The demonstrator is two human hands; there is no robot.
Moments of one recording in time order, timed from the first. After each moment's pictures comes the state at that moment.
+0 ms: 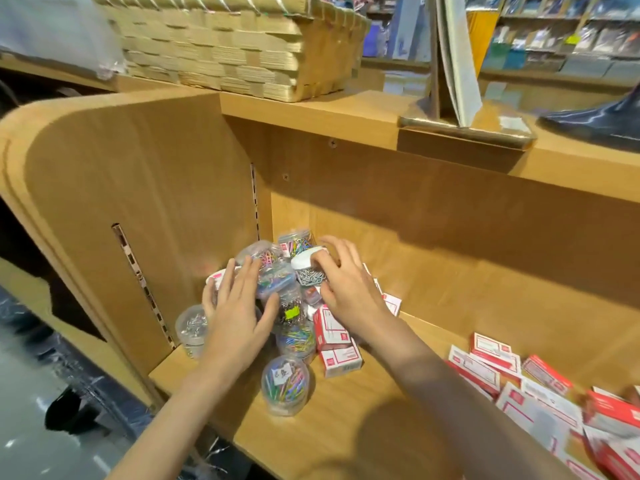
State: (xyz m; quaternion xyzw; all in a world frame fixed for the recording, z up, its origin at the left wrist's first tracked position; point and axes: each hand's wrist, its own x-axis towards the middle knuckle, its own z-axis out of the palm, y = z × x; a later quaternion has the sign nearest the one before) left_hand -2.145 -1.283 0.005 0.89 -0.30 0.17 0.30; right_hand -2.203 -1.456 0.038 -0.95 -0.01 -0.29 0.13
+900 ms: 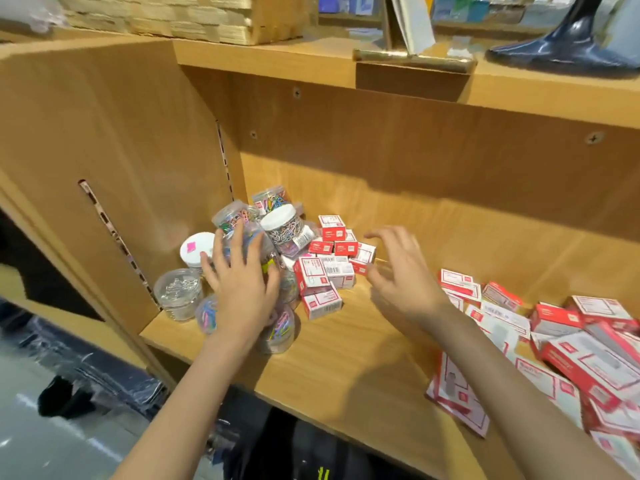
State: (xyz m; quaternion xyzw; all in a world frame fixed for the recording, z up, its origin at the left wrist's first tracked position) left_hand -2.176 -1.302 -0.007 0.91 -0.29 0.19 0.24; right_hand -2.317 -1.474 0.039 -0.94 0.15 -0.23 0.22
